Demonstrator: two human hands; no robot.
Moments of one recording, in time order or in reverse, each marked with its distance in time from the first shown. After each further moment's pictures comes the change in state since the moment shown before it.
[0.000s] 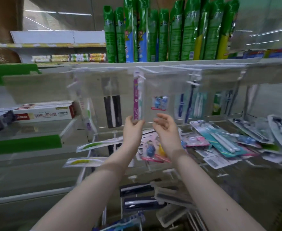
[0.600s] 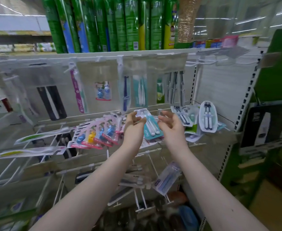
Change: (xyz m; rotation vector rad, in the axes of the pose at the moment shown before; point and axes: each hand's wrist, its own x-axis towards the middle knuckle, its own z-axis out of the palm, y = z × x) left_hand -0.125 0.020 0.214 -0.109 -0.120 -0.040; right_hand -0.036 -0.023 -0.253 -0.007 0.131 0.008
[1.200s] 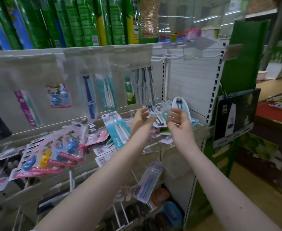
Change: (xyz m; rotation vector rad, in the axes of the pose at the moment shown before) left_hand 0.026 -0.009 0.102 0.100 -0.302 0.069; right_hand 0.043 0.017 -0.091 -0.259 0.255 -0.060
